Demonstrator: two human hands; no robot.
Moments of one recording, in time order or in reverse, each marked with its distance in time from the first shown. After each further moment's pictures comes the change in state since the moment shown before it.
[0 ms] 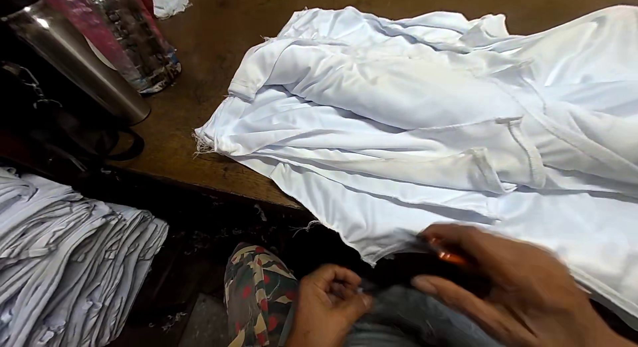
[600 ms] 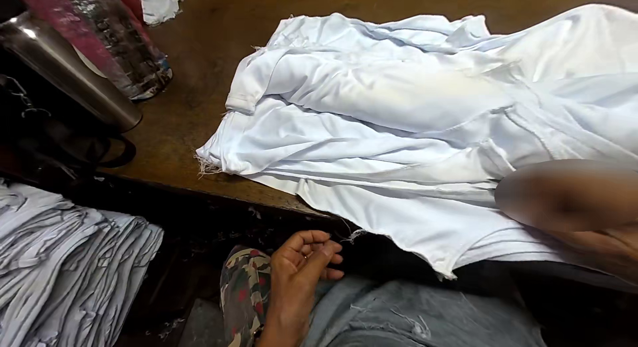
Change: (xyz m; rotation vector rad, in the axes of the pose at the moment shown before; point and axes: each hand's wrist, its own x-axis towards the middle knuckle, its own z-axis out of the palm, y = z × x) left_hand 0.026 0.027 -0.010 -0.266 0.133 0.013; right_hand -0.012 0.115 -0.078 -0.286 -0.035 0.092
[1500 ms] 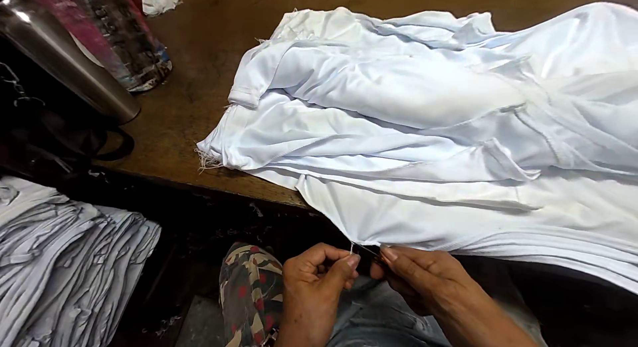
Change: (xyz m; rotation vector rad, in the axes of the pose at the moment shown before) left_hand -0.011 -0.013 0.007 0.177 -0.053 0.232; right_hand -0.004 -0.187 0.073 1.202 -0.266 0.667
